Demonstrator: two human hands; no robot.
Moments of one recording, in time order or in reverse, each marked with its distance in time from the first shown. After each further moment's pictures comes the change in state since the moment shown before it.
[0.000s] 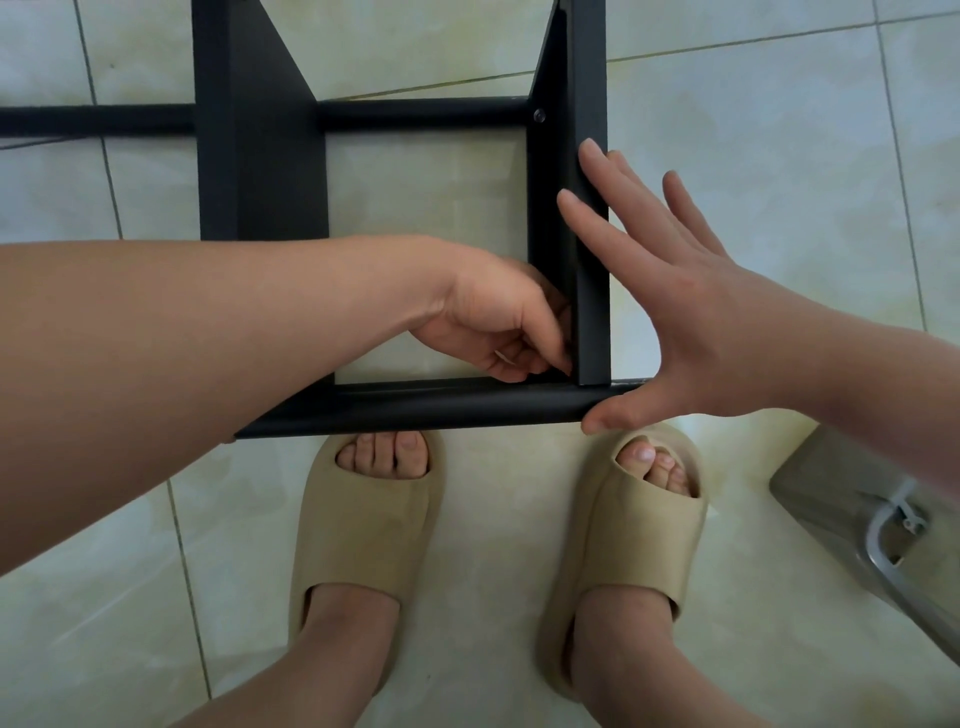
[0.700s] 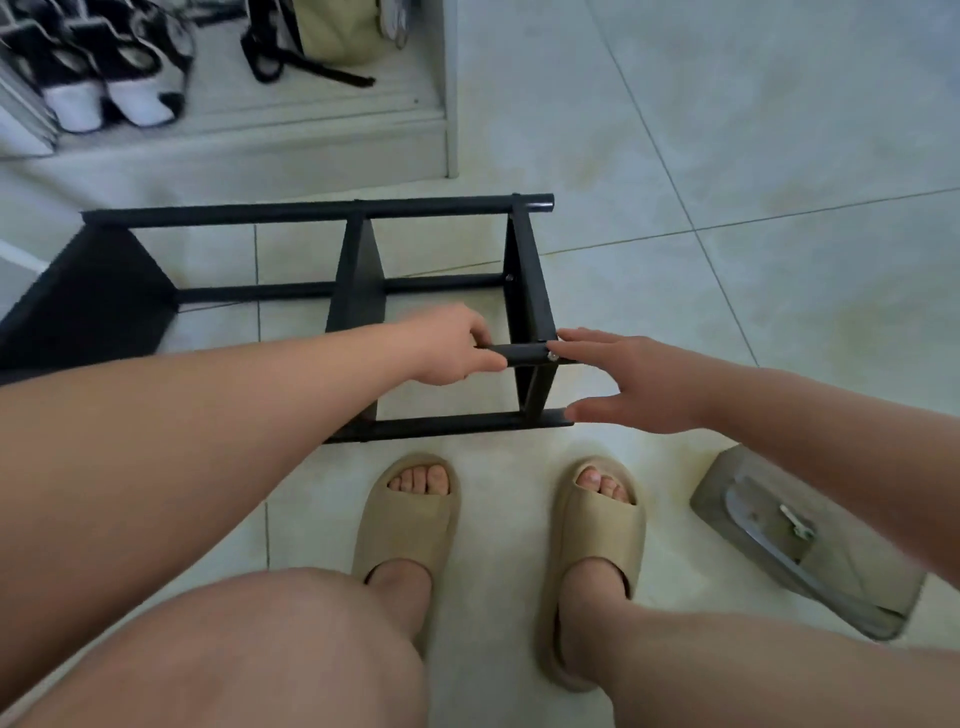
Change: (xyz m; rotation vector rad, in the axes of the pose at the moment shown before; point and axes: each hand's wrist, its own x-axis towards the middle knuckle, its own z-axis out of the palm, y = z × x) left_hand -0.148 0.023 0.057 0.832 0.772 0.087; right_hand -0.078 -0.078 -0.076 0.143 -0.114 0.277
